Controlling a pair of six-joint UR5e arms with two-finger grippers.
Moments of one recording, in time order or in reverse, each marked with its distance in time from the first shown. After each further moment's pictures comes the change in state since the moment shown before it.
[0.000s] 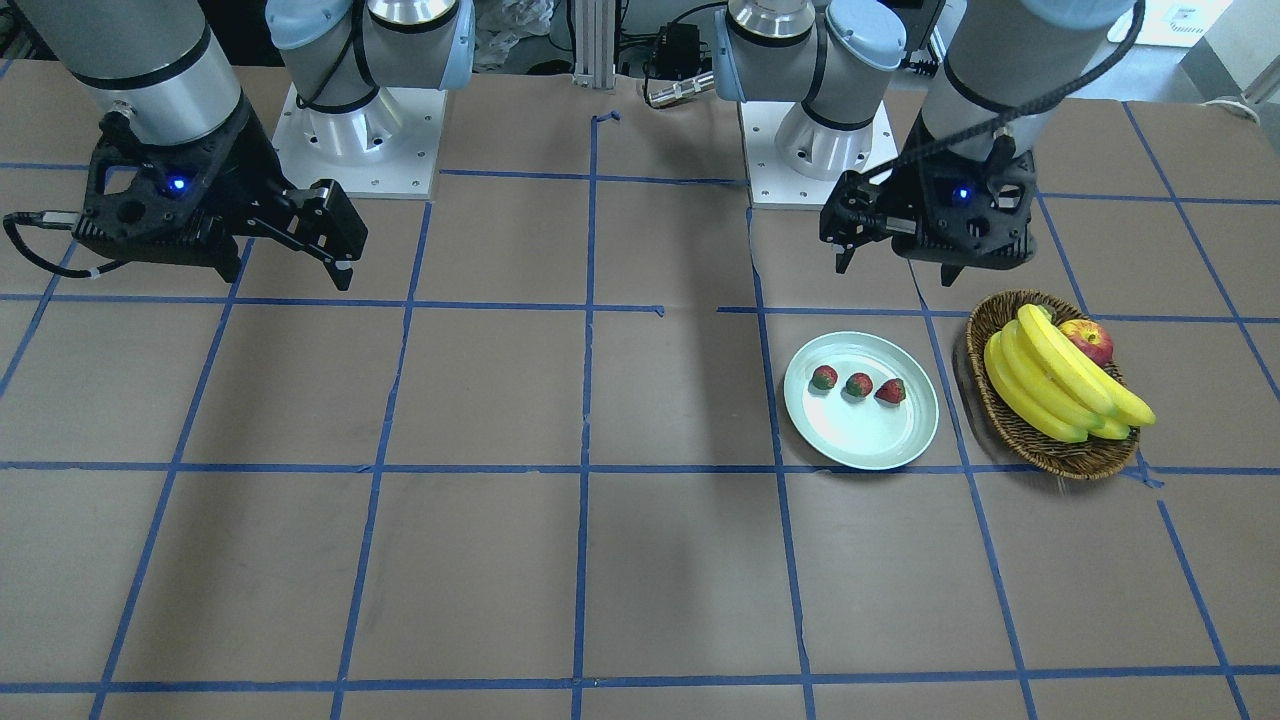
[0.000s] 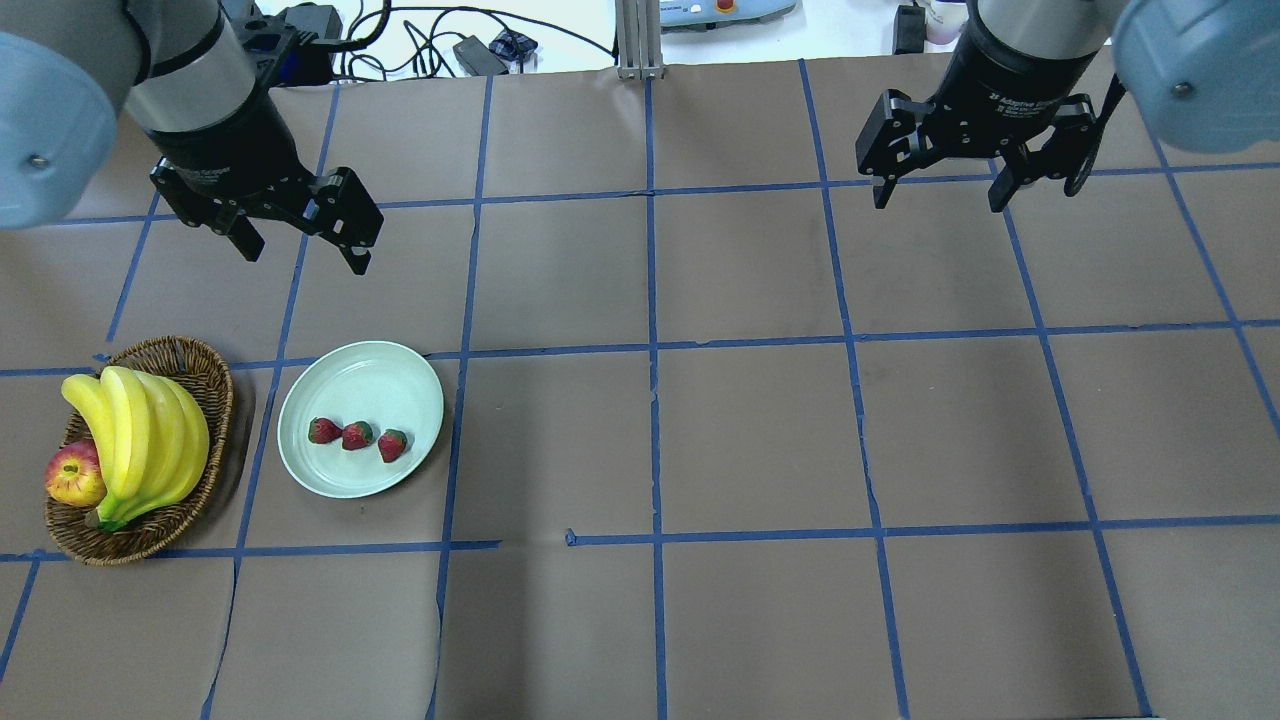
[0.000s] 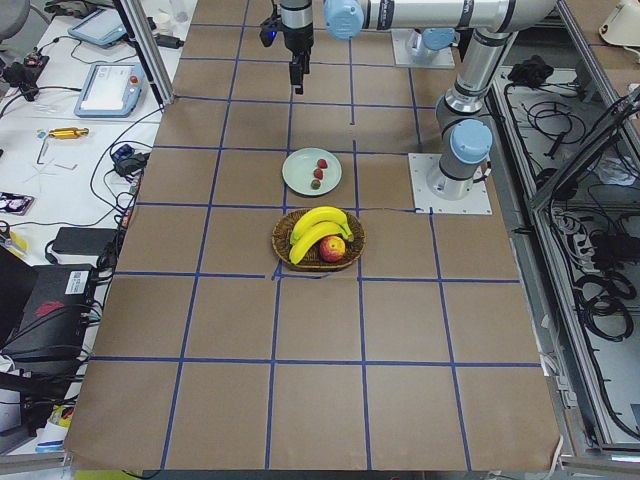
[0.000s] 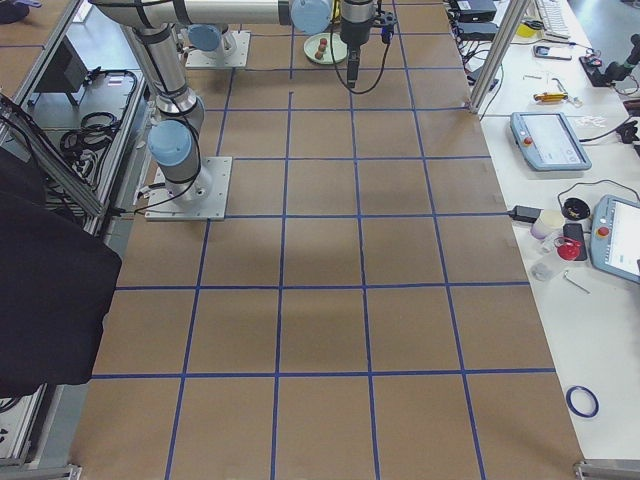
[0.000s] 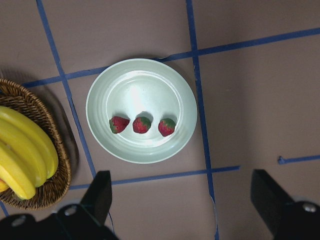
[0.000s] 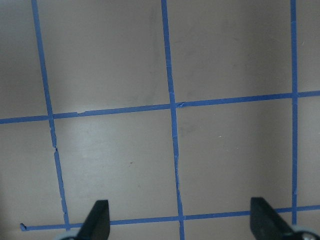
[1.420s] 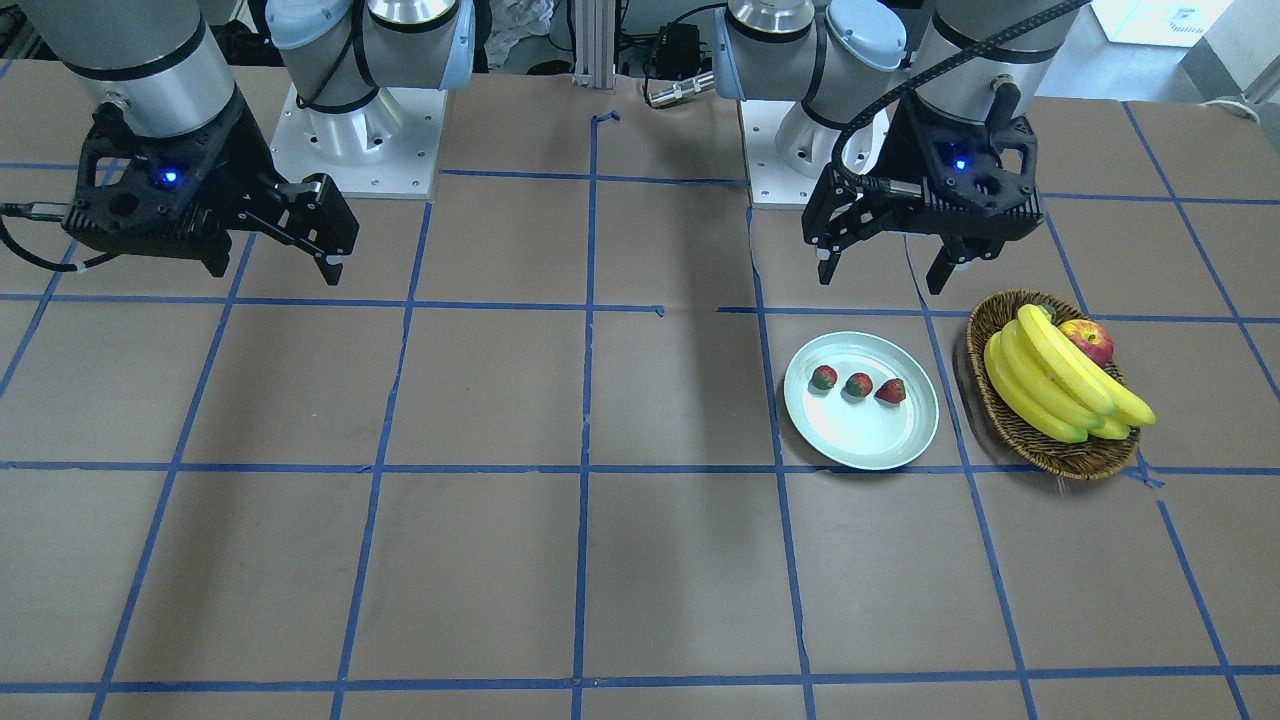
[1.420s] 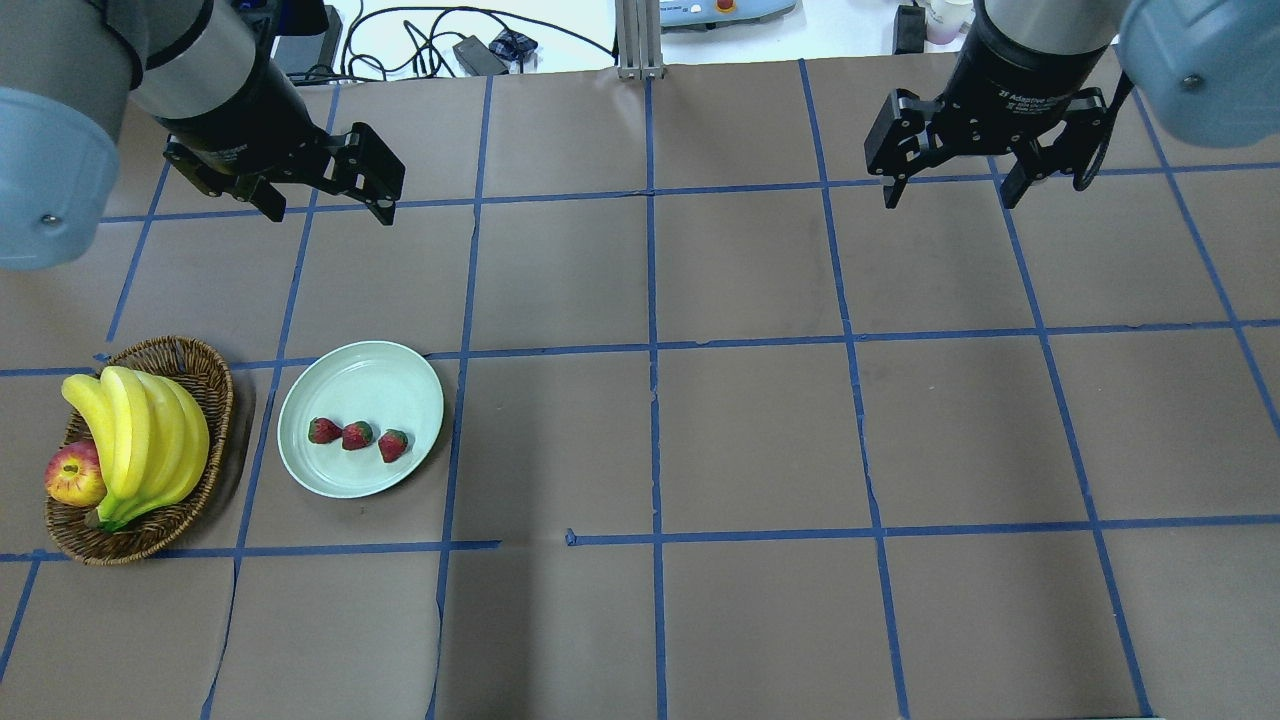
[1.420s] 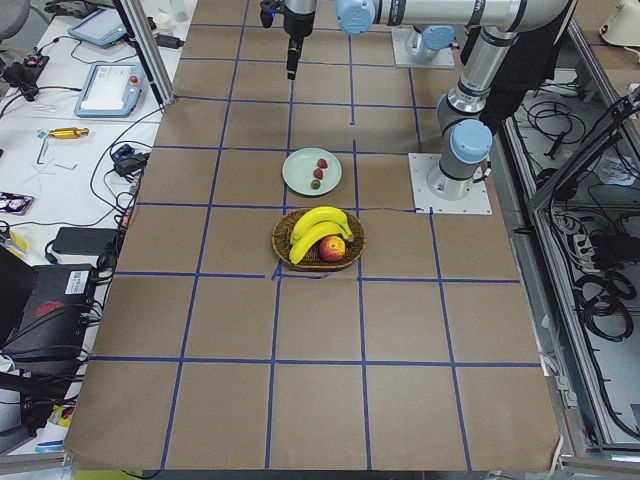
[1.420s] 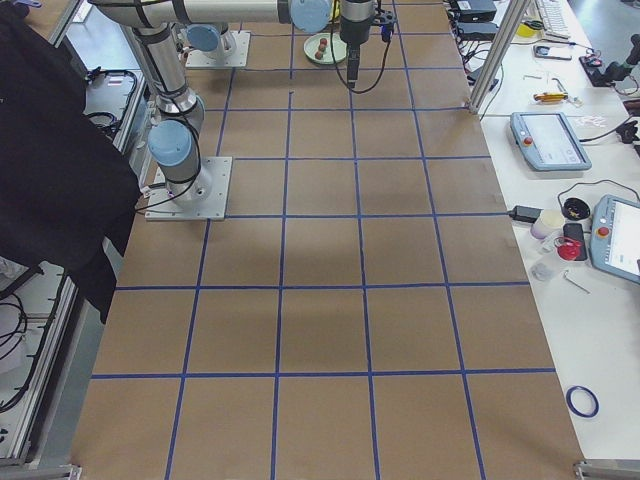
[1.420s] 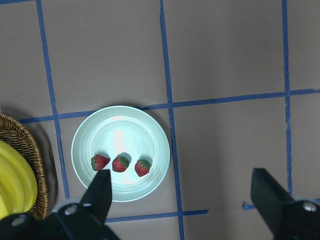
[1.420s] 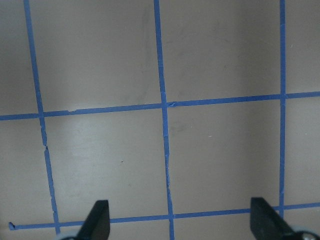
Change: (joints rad) left arm -0.017 0.032 -0.040 0.152 -0.047 -0.082; right arm 0.000 -0.003 -0.010 0.014 -0.035 -0.017
